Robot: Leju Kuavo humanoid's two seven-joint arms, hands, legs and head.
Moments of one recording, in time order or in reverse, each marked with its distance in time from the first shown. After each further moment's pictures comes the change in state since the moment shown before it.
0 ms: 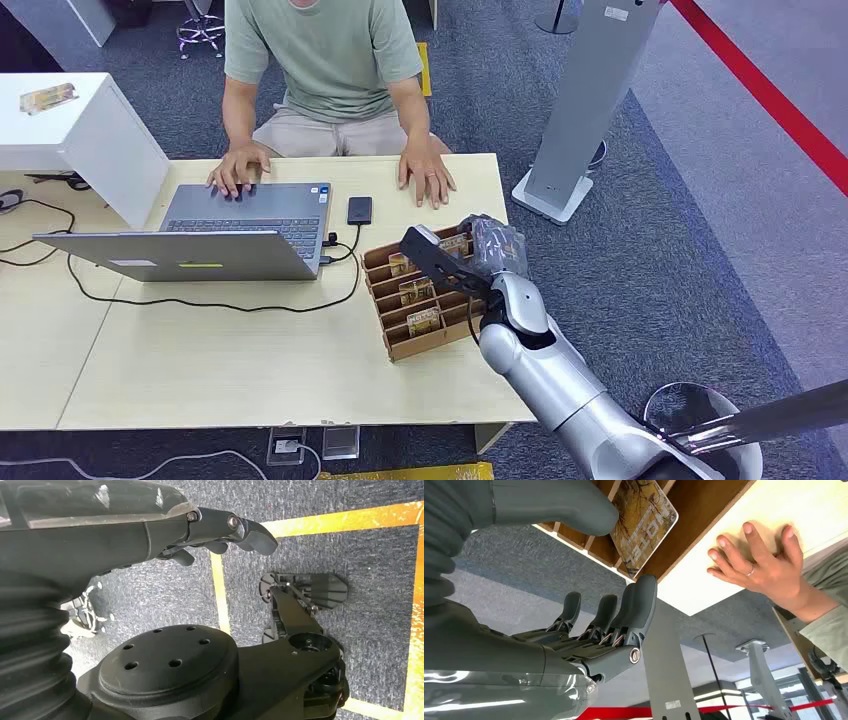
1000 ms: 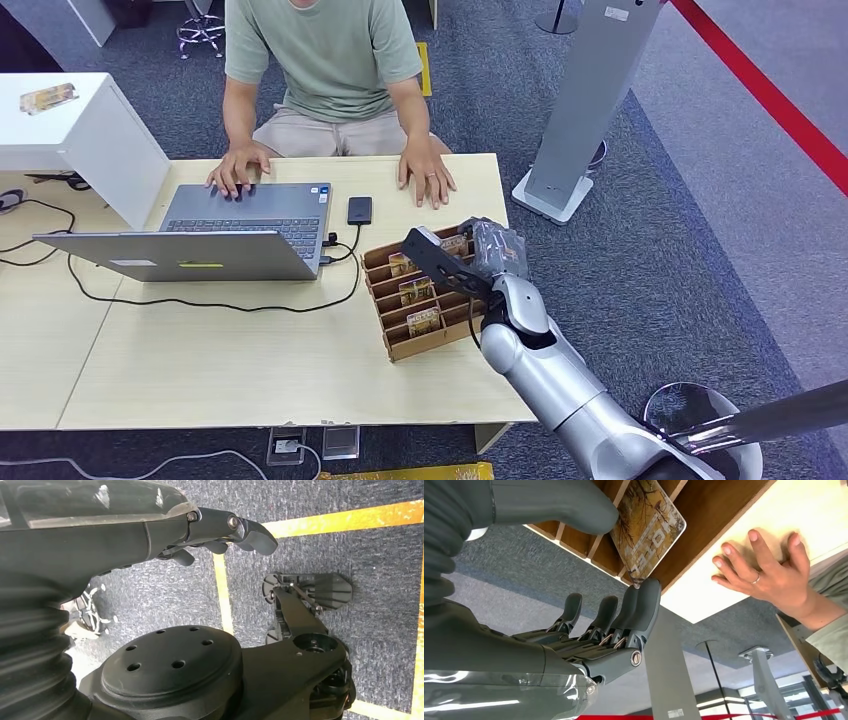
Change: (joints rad) left arm 0.000 0.000 -0.012 0.000 -0.006 0.001 0.009; right arm -0.001 0.000 -0.002 0.022 -0.024 0.002 -0.007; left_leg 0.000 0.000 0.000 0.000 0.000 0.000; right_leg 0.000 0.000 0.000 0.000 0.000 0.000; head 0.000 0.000
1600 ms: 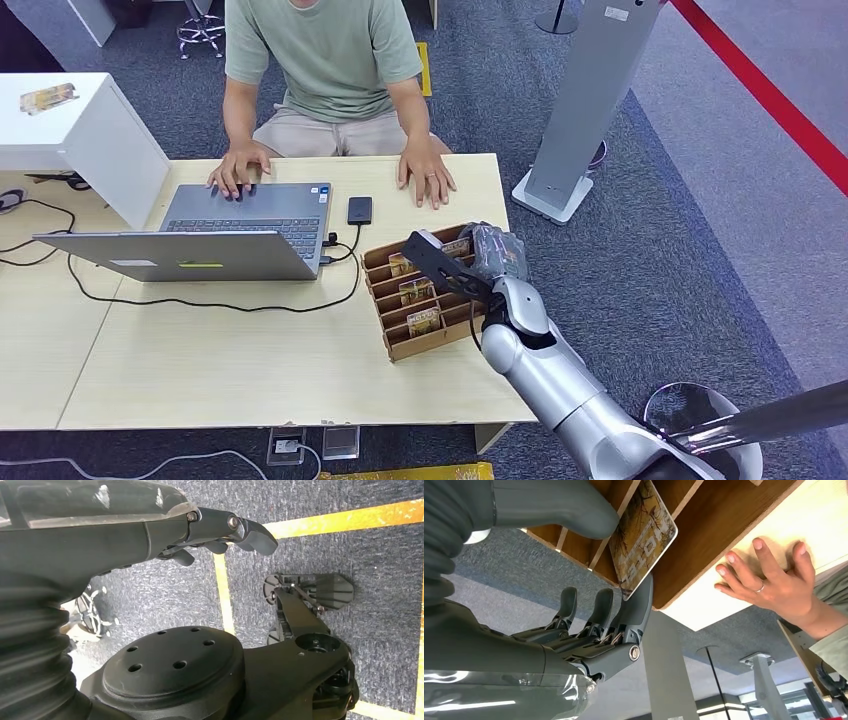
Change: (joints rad) left arm 0.000 0.000 -0.012 0.000 0.000 0.000 0.000; right arm -0.003 0.001 0.000 0.034 -0.018 -0.003 -0.017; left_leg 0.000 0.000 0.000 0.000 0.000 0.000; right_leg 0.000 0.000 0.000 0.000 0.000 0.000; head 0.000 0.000
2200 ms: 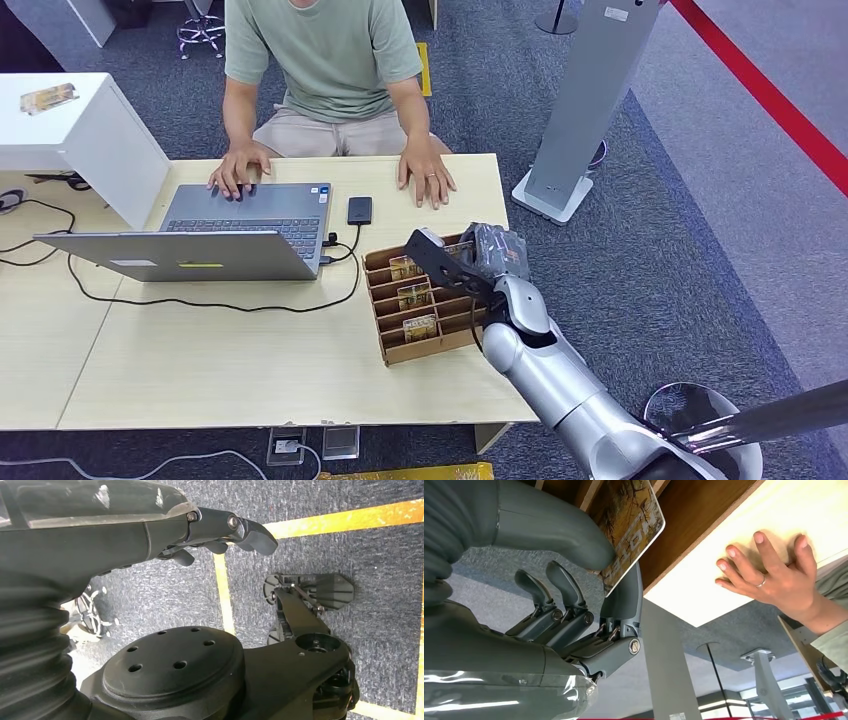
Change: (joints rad) left arm 0.000 0.000 -0.002 0.000 0.000 0.000 0.000; right arm -0.006 0.000 -0.002 0.015 0.001 -0.016 0.001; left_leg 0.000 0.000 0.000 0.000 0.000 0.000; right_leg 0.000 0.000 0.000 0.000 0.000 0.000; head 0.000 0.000
